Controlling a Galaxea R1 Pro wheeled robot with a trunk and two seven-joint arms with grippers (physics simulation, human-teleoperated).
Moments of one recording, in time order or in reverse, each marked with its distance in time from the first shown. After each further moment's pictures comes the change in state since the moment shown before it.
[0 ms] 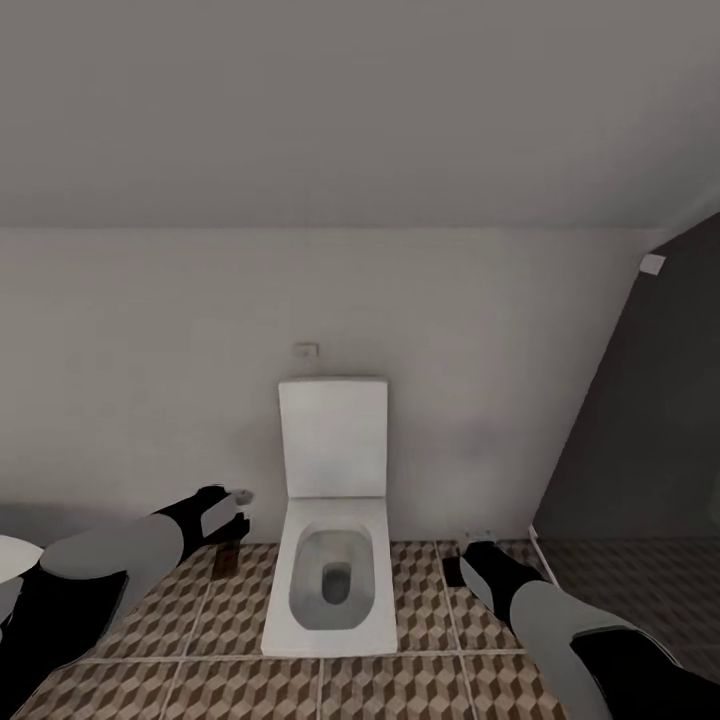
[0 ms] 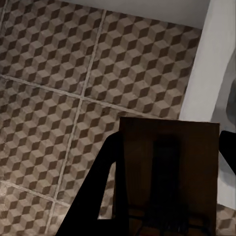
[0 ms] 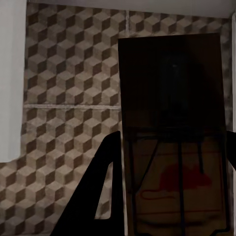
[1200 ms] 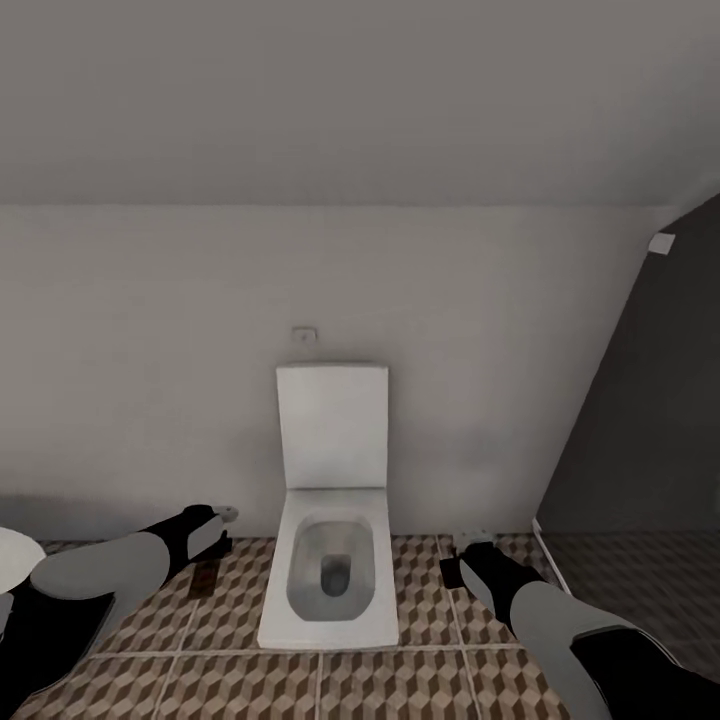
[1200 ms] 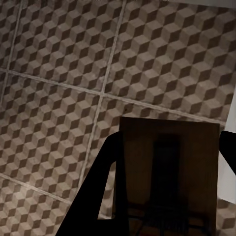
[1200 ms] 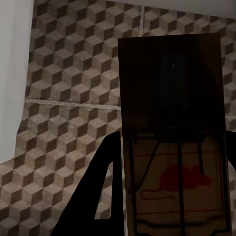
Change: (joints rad) left arm 0.052 0.039 -0.082 -0.002 -0.002 -0.033 -0.002; right arm 0.002 -0.002 0.052 0.000 0.002 -0.004 0.057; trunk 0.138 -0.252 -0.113
